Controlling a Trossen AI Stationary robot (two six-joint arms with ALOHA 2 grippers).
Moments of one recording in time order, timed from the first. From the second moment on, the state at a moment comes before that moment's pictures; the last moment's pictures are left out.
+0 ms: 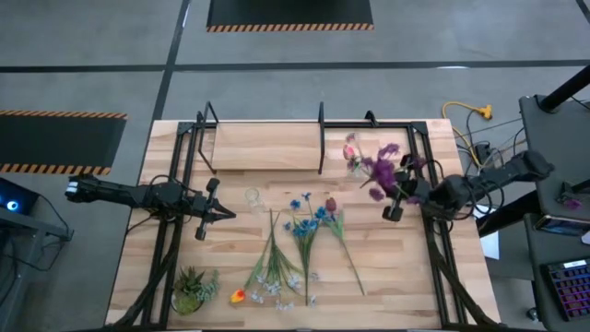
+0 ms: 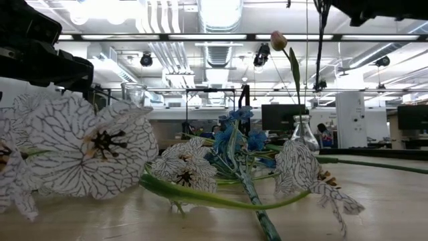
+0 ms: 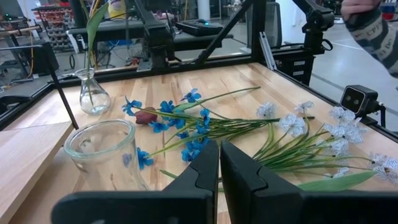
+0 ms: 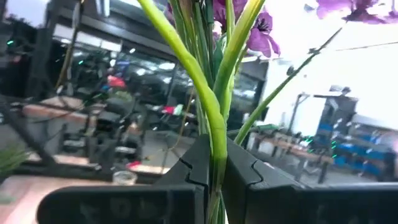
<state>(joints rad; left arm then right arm) -0.15 0.20 0.01 0.02 0.02 0.07 0.32 0.60 0.20 0.80 0.58 -0.47</state>
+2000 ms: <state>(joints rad) -0.15 0.20 0.01 0.02 0.02 0.07 -0.29 1.03 0.14 1.08 0.54 -0.08</state>
